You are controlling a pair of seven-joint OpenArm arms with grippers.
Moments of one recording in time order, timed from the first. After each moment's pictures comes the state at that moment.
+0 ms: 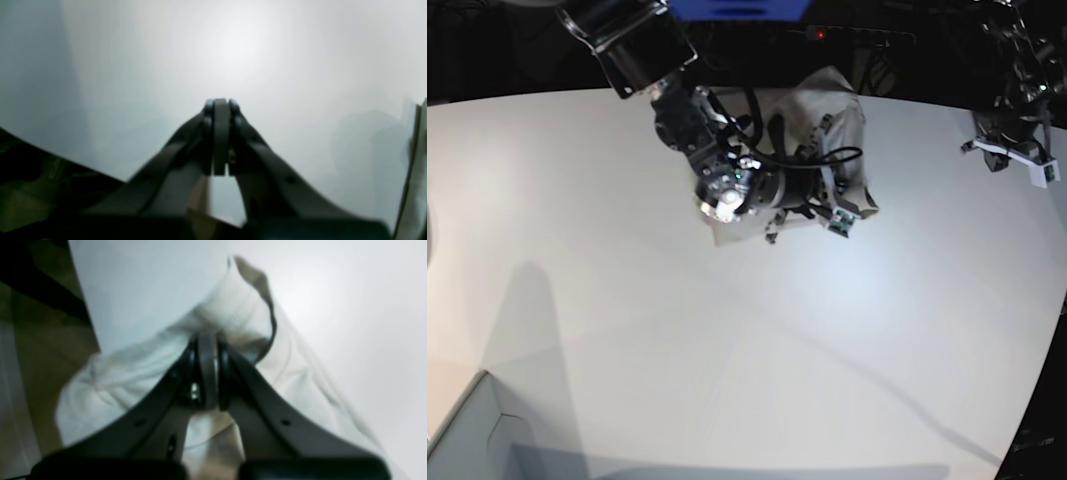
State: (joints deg) left arm 15.8 -10.2 -35.3 79.6 -21.4 -19.0 29.1; right arm 6.9 -7.8 -27.5 69.9 -2.6 39.4 -36.1
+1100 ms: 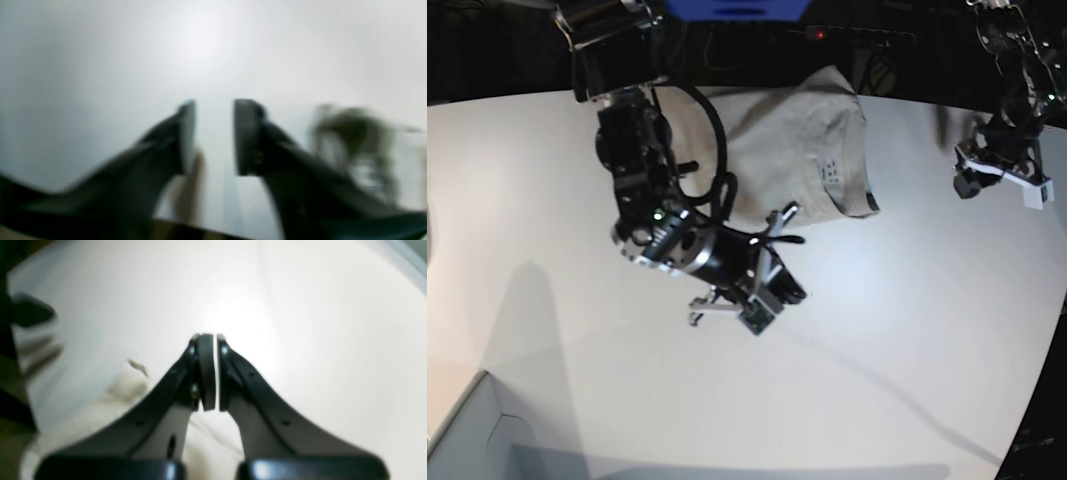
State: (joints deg) left arm 14.9 -7.2 -35.0 89.3 -35.0 -18.9 44.0; right arm 6.1 -5.5 -10.6 86.9 -2.4 39.5 -29.2
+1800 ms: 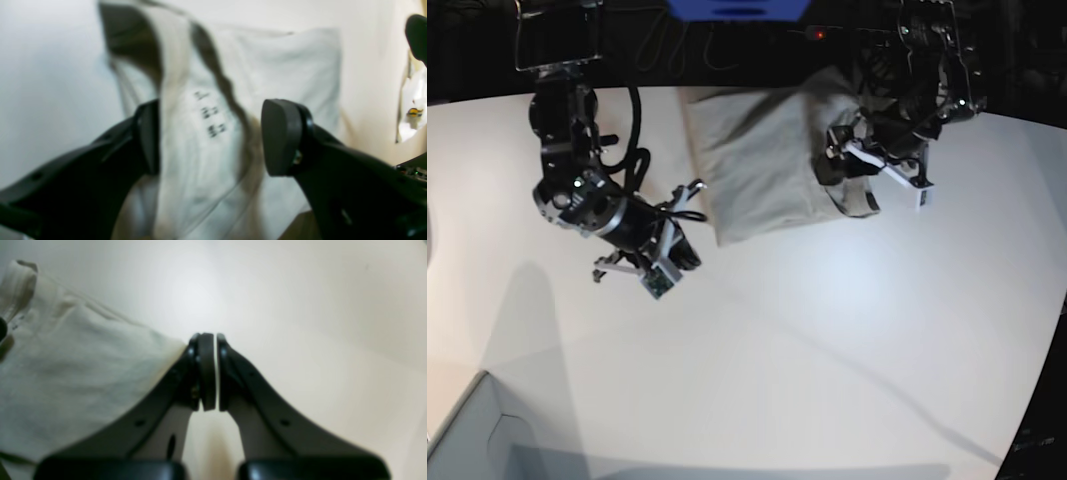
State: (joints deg) left arm 16.5 -0.7 -15.5 90.2 -35.7 -18.4 47.5; right arm -1.0 3.0 -1.1 89.5 -2.9 39.4 -30.4
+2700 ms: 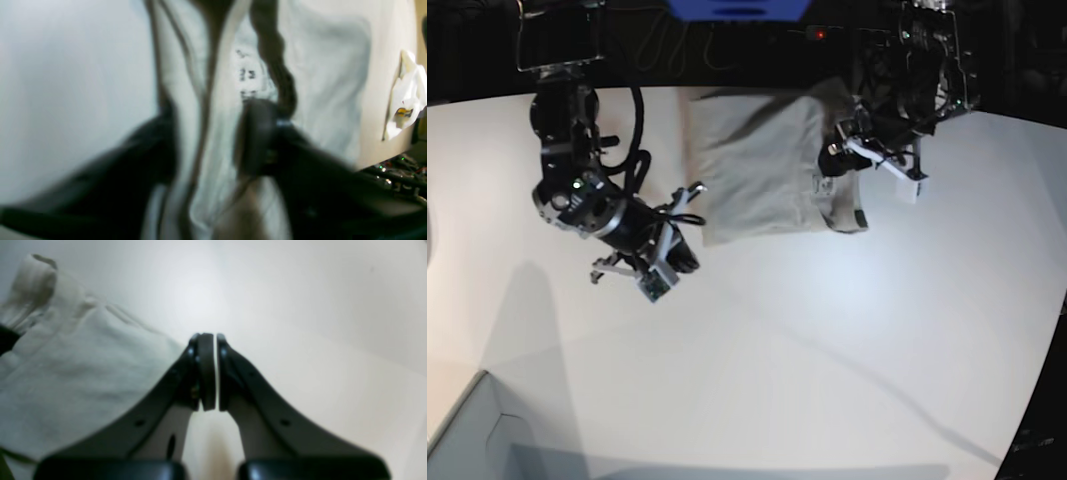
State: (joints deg) left arm 13.1 -1.5 -15.2 77.5 -38.6 -20.3 44.7; right arm -0.5 2.4 1.4 89.3 -2.5 39.5 -30.4
